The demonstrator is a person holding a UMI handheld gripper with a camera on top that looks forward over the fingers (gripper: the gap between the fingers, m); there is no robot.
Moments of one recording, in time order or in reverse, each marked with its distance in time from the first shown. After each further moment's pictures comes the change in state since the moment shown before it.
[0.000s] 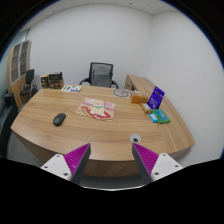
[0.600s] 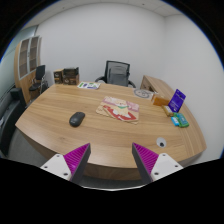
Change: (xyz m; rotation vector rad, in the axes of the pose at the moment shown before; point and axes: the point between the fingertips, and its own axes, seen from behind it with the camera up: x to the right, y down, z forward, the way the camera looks) arm -0.113 0.001 0.053 0.006 -0.112 -0.052
